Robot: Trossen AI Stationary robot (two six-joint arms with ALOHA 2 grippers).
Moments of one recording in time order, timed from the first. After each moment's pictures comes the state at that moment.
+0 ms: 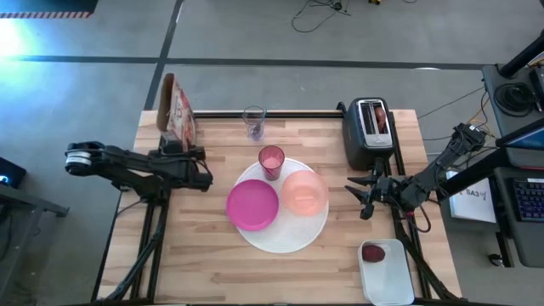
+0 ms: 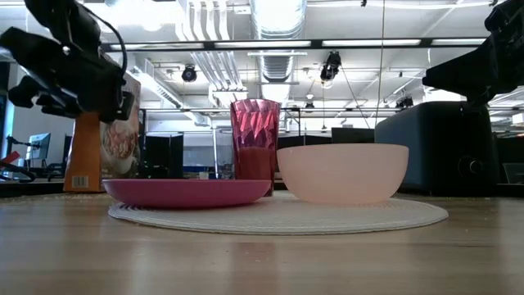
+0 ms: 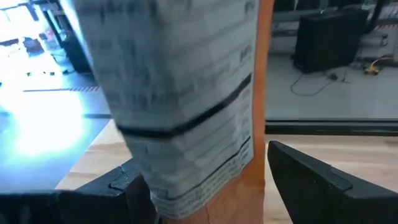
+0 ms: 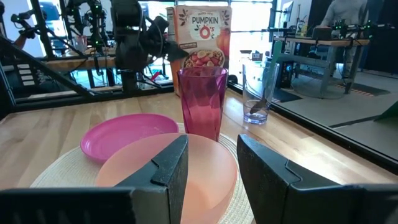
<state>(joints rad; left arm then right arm) 0.05 1.23 0.54 -1.28 -1.28 -1.92 0.71 0.48 0.01 0.37 1.05 0.08</state>
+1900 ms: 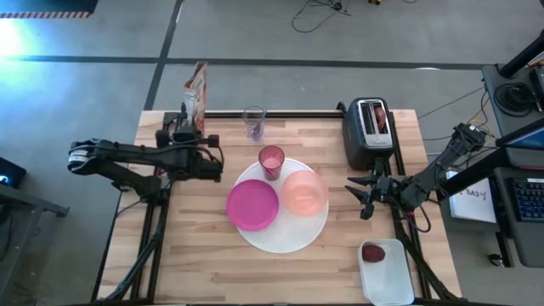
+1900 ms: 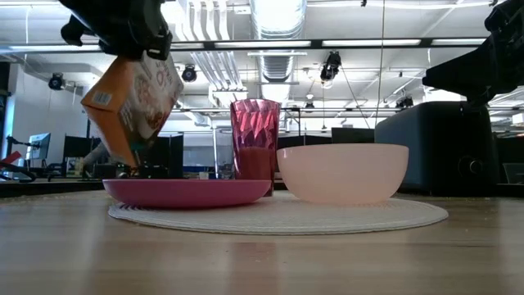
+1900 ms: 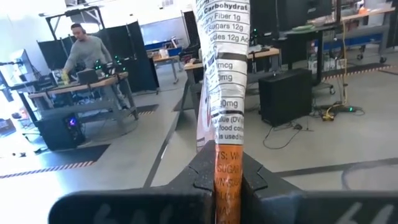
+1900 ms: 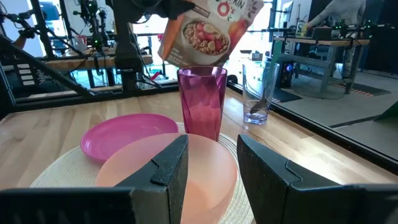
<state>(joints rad) 0.02 1.26 0.97 -1.37 -1.56 -1.52 0.71 0.48 0.01 0.37 1.05 0.08</state>
